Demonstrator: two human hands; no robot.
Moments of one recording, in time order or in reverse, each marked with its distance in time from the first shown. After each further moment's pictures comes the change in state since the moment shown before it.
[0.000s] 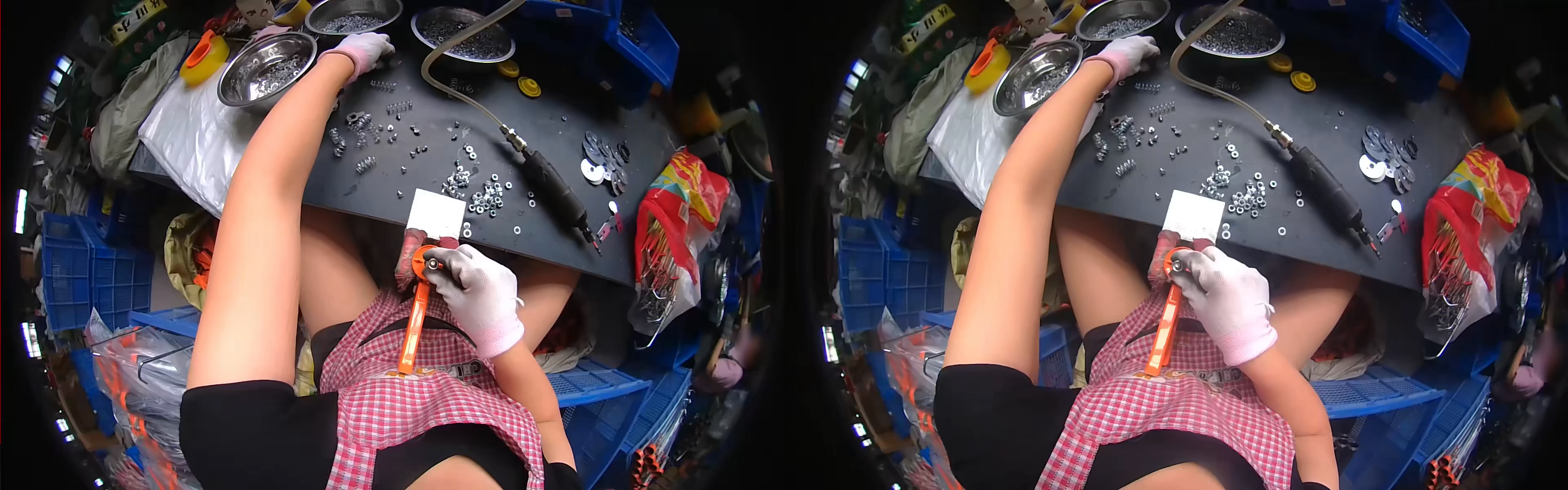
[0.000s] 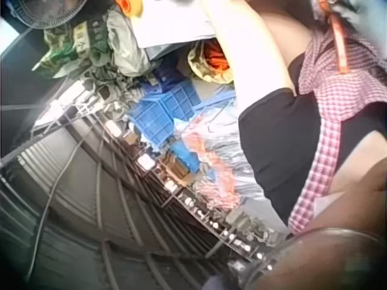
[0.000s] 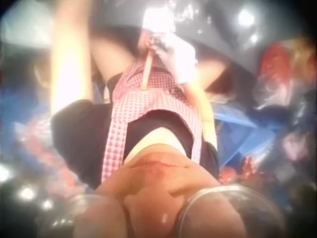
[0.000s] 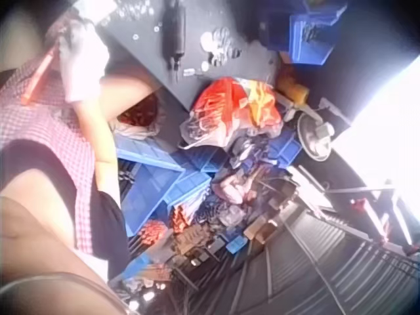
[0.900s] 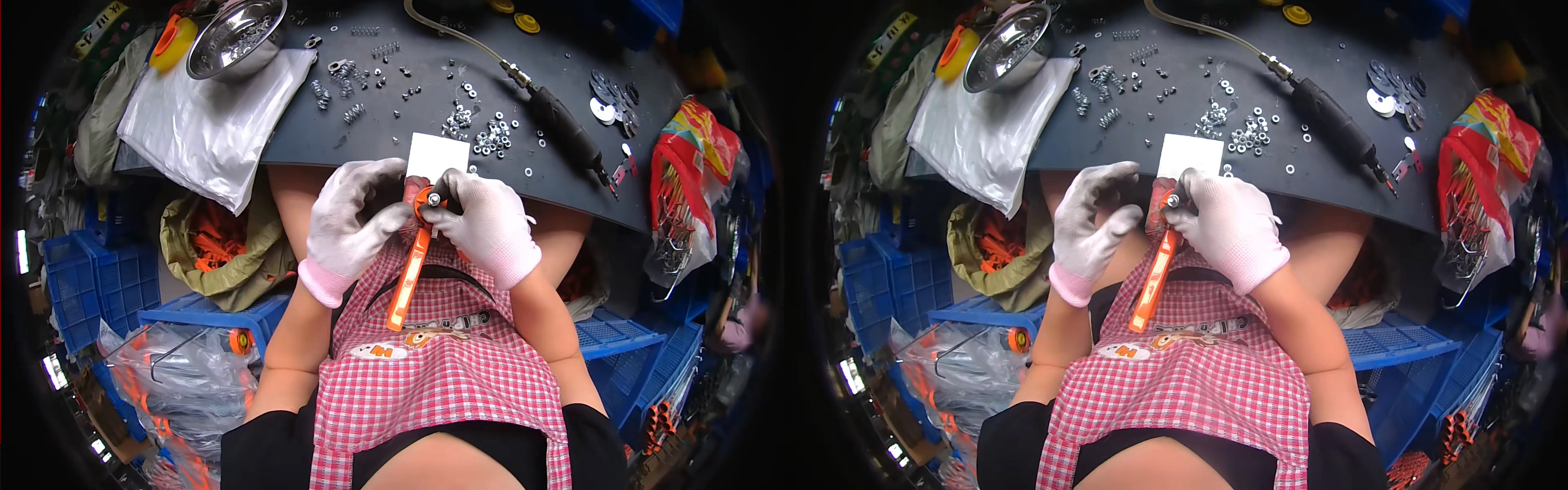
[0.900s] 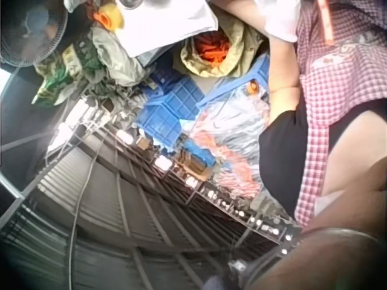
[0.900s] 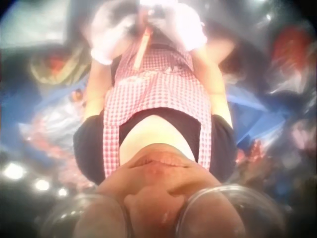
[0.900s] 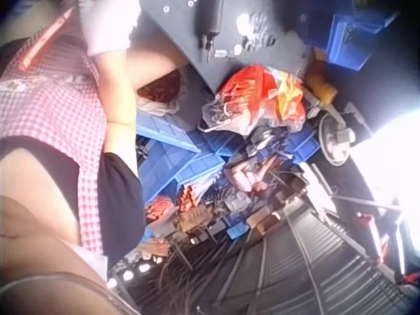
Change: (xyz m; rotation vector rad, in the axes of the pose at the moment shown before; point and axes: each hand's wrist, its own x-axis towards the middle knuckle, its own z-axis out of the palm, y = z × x) left_hand -0.304 0.202 0.036 -1.066 0.414 -0.091; right_hand 0.028 0.001 -0.002 0.034 -0.230 0.200
